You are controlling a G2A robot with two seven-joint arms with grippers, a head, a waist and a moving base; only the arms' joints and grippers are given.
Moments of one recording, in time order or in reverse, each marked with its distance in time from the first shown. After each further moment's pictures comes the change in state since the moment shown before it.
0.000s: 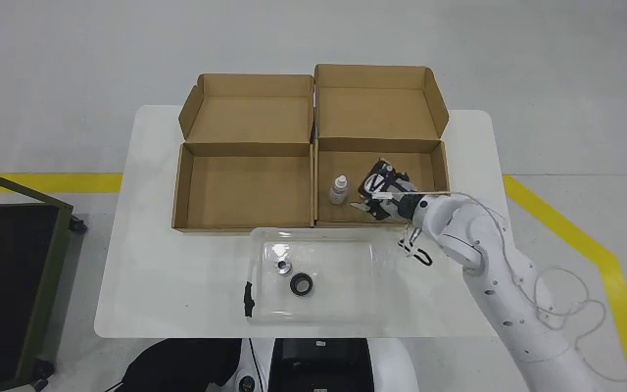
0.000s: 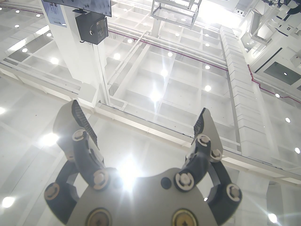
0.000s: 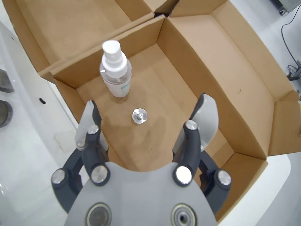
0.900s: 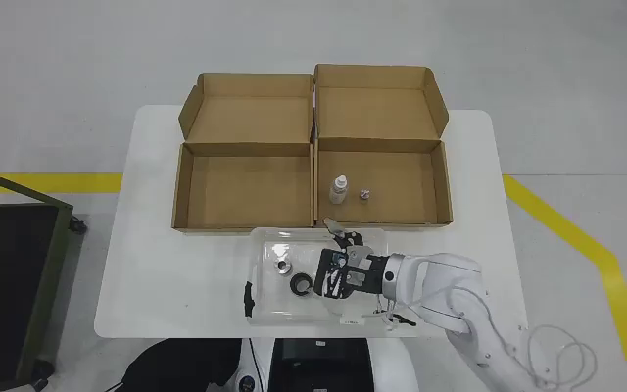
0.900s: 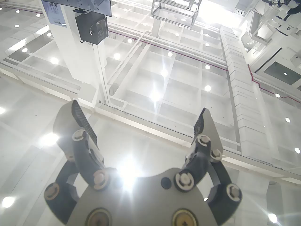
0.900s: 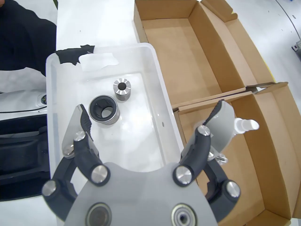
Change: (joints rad) left arm 0.000 0.000 0.000 0.000 0.000 0.000 0.000; right arm -0.197 0.015 -0.143 -0.306 -0.035 -0.167 -0.007
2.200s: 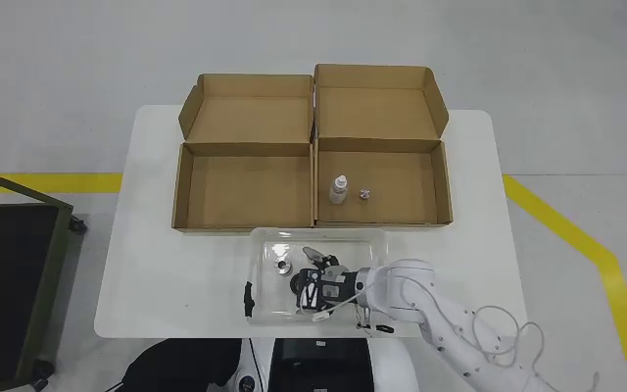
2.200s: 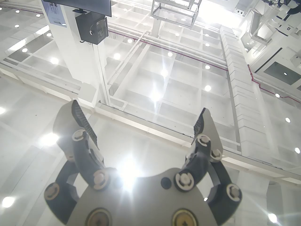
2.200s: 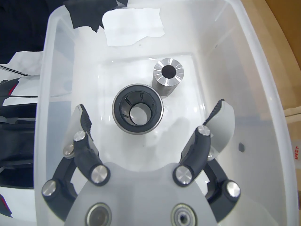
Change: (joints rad) left arm 0.000 0.000 0.000 0.000 0.000 0.000 0.000; right arm 0.094 -0.037 -0.202 0.300 -0.049 -0.020 -0.131
